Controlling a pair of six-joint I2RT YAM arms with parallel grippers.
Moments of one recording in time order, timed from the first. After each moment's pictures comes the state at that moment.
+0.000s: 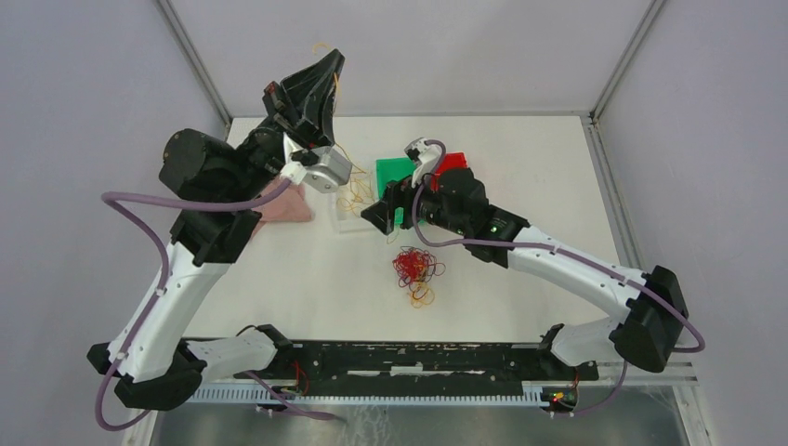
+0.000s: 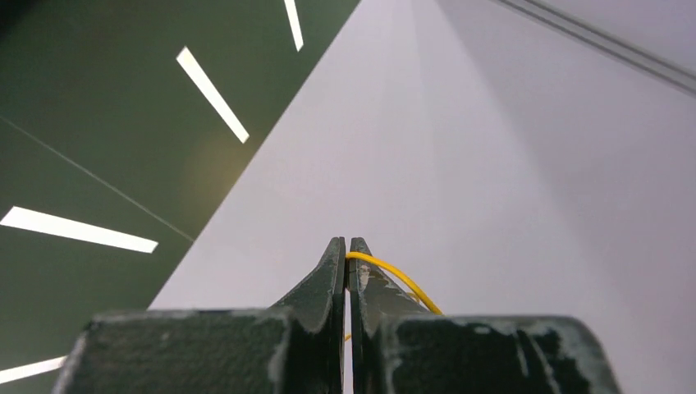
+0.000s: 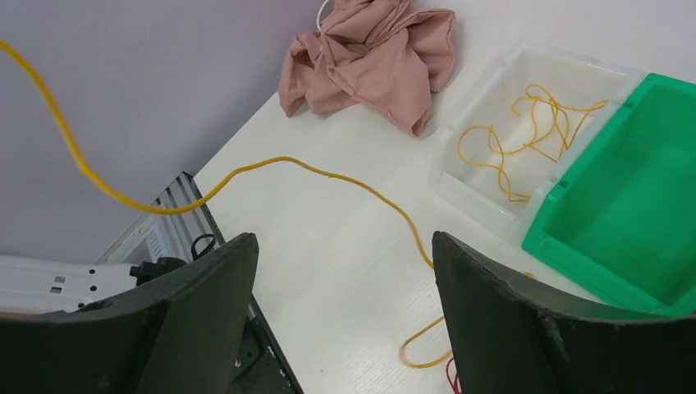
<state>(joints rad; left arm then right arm) -0.68 1.11 1.62 0.05 0.32 1.16 0.89 1.34 1.09 0.06 -0.12 0.44</state>
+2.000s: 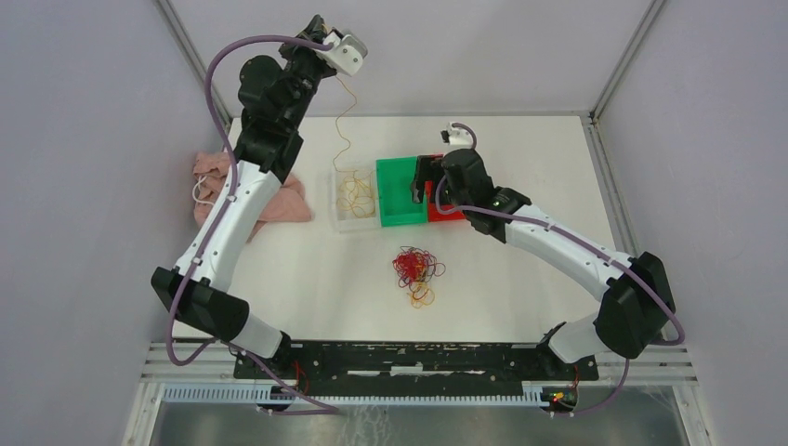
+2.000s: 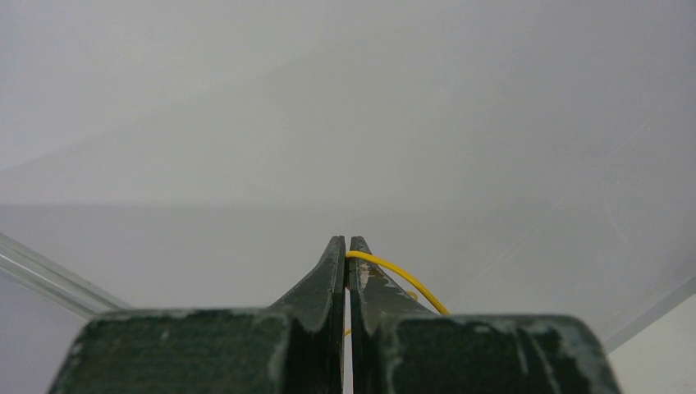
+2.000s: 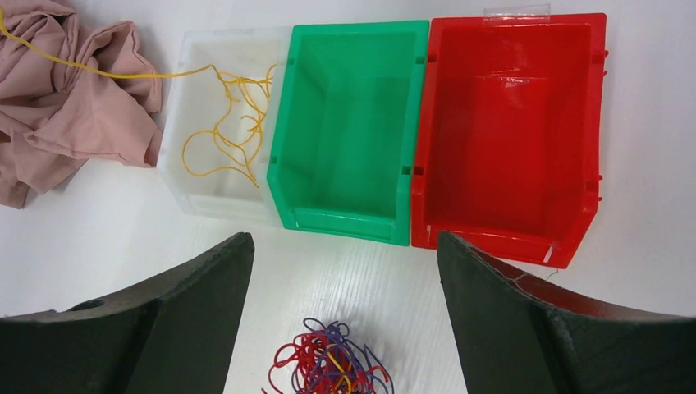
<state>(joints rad) -0.37 1.51 1.71 0.14 0.03 0.94 0.71 1.46 1.17 -0.21 0.27 0.47</state>
